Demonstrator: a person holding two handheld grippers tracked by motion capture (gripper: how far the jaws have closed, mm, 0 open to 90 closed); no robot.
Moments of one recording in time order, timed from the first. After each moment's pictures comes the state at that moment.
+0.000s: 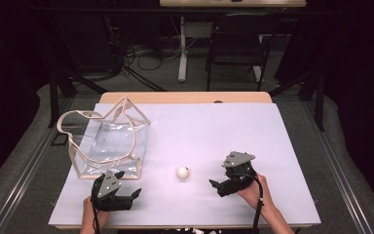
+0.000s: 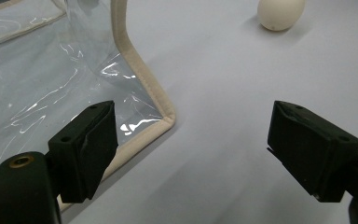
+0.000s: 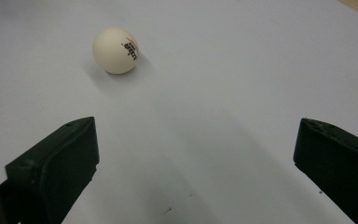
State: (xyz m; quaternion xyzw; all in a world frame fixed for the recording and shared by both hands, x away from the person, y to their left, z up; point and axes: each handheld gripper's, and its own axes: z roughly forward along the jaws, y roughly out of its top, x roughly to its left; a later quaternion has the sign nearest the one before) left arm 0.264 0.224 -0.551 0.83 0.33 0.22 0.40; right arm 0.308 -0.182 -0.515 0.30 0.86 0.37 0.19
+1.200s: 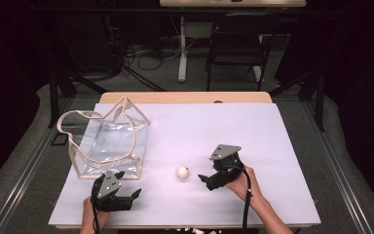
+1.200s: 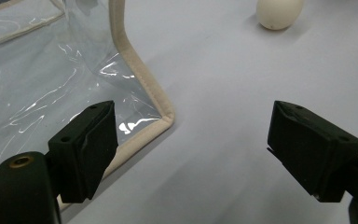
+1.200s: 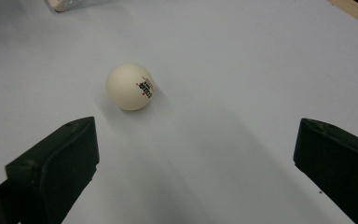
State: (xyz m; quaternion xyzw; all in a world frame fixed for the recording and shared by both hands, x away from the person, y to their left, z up) left arm 0.263 0.224 -0.551 0.83 0.33 0.22 0.40; right arm 0.327 -0.151 -0.507 0.28 0.87 0.37 0.18
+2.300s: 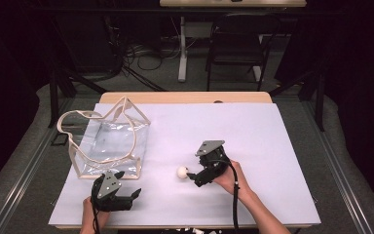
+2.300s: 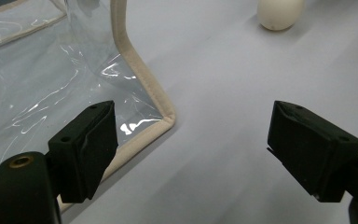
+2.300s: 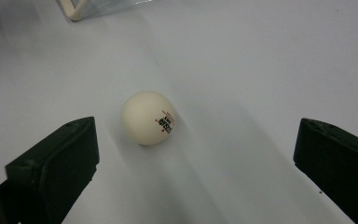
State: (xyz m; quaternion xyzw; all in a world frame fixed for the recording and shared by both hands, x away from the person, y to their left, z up) left arm 0.263 0.224 -0.551 0.83 0.33 0.22 0.40; right arm 0.347 -0.117 -0.511 0.25 0.88 0.37 0.14
